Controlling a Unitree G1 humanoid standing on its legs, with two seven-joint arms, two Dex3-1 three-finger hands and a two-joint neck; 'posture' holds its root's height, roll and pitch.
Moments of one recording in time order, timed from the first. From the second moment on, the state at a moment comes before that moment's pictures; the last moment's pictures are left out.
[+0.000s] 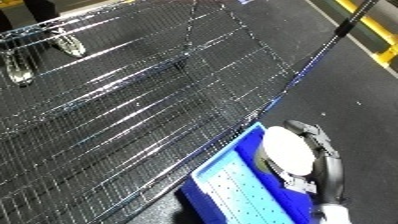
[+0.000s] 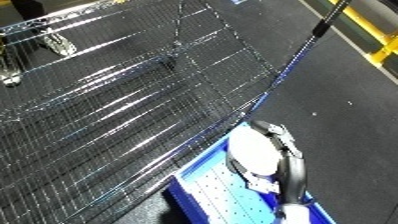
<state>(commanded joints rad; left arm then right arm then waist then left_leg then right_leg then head) -0.10 0.41 -0.06 0.11 -0.77 -0.14 -0.13 -0.09 -0.51 -0.19 0.06 0.46 -0.34 -0.43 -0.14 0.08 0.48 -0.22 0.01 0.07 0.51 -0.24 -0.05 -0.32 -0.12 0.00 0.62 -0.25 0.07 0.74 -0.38</state>
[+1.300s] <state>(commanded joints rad) -0.08 0.38 -0.10 0.11 -0.79 -0.13 -0.10 -0.07 -0.46 -0.11 0.08 0.52 -0.40 -0.25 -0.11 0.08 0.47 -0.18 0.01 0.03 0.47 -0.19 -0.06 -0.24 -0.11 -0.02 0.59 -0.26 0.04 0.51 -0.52</state>
